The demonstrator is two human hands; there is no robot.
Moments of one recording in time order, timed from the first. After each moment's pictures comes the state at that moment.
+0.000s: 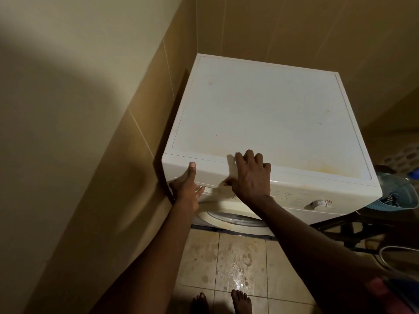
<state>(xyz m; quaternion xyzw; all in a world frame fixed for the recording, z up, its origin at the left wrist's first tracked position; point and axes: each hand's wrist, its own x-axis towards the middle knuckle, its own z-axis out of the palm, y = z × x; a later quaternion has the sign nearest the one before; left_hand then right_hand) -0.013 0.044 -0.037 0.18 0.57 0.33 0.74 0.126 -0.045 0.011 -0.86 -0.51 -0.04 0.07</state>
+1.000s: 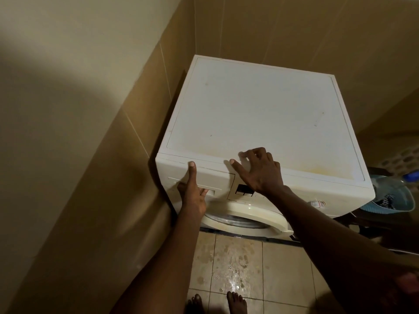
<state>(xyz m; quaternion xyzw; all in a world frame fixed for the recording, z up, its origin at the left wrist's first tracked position) 0.012 0.016 -0.034 0.13 0.50 0.38 0.77 0.175 -0.055 0.022 -0.87 -0.47 0.11 0.14</state>
